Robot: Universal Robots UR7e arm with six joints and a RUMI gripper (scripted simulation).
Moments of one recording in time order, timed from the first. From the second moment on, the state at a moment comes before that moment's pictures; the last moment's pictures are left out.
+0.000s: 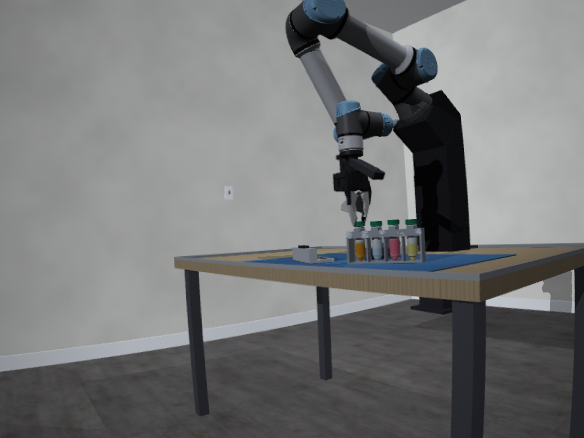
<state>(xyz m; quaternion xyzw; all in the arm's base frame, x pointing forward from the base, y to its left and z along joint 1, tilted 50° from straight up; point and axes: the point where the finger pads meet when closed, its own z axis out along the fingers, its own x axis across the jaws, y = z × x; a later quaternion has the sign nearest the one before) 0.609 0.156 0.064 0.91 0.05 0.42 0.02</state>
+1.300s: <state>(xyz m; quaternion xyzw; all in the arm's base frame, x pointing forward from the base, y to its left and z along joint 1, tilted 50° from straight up) 0.609 0.156 0.064 0.79 0.44 0.37 0.21</state>
